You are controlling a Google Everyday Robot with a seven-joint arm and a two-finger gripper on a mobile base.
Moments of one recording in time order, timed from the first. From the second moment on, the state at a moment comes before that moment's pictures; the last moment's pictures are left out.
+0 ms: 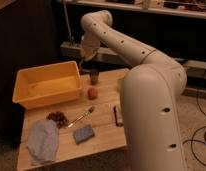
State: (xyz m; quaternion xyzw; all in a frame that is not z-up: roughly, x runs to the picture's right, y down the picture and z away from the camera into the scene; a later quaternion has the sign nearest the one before) arm -0.095 -0.192 0.796 -0.10 -0.20 -0.30 0.93
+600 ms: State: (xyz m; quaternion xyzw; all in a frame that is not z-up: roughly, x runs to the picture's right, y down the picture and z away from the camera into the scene) arm -0.180 -0.138 0.830 -0.06 -0.35 -0.34 0.87
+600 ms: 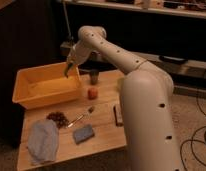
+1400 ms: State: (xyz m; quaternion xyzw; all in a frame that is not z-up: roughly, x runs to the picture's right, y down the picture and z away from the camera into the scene) arm -0.280 -0.093 0.866 -0.04 -0.44 -0.39 0.81
